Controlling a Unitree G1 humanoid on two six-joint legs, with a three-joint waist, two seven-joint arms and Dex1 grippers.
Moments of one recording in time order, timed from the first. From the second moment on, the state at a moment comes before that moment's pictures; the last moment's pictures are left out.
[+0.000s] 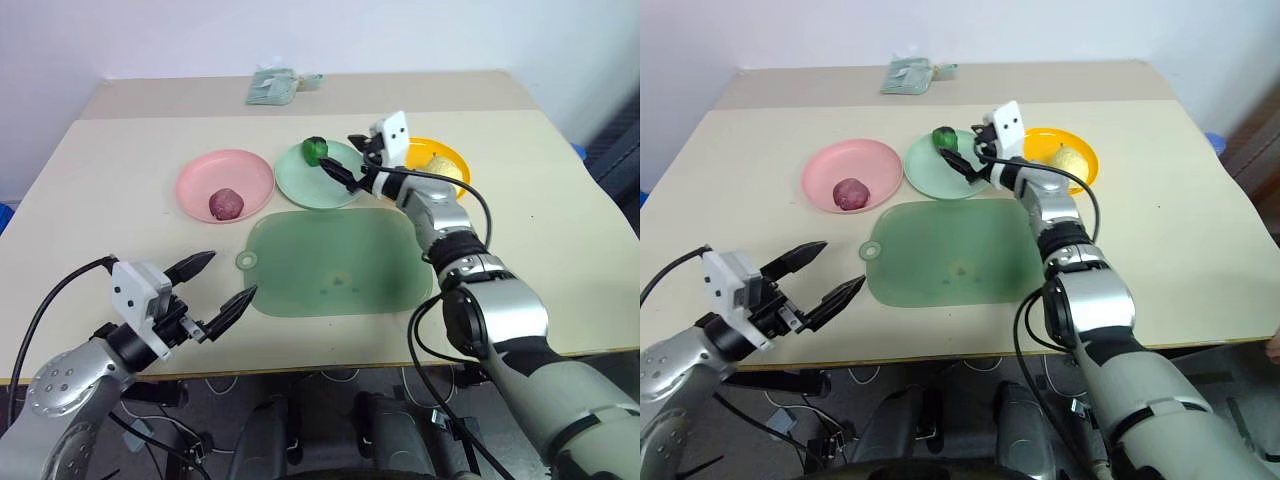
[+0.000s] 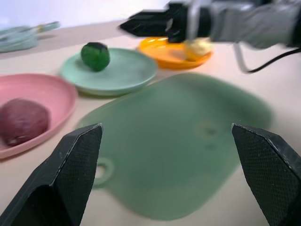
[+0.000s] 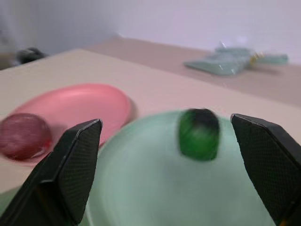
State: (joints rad) left arm 0.25 0.55 0.32 -0.71 -0.61 0.40 -0.56; right arm -1.08 -0.21 -0.10 1.03 0.16 -0.12 0.79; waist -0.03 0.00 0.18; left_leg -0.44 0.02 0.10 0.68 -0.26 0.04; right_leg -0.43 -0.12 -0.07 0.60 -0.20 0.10
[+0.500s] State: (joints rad) left arm 0.17 0.58 0.32 -0.56 -0.62 0.36 -0.67; right arm -0.25 -0.57 -0.21 -0.11 0.34 0.41 0.82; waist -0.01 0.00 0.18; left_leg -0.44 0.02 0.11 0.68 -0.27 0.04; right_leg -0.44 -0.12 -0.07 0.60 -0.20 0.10
